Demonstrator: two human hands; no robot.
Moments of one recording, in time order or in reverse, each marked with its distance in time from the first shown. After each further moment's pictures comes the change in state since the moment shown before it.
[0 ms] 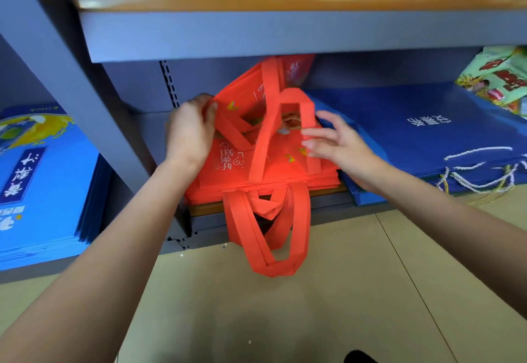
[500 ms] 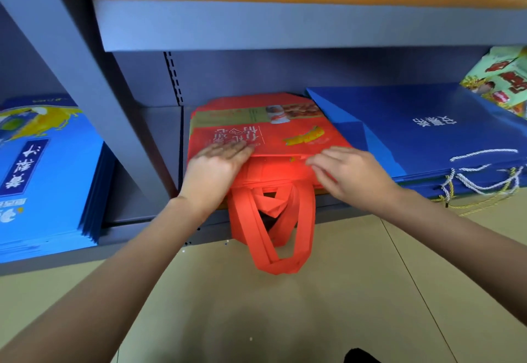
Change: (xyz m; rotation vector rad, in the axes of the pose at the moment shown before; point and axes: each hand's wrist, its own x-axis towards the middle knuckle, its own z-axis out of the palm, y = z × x) left_hand -0.058 -0.031 0.018 0.404 -0.246 0.613; right_hand -0.023 0.013 0.004 -1.154 -0.006 -0.764
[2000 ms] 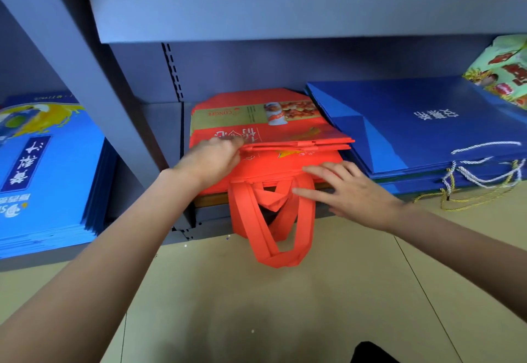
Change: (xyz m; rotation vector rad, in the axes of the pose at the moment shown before) left_hand 0.025 -0.011 -0.013 -0.158 -0.537 -0.236; right_hand -0.052 0.017 0.032 -0.261 -0.262 -0.223
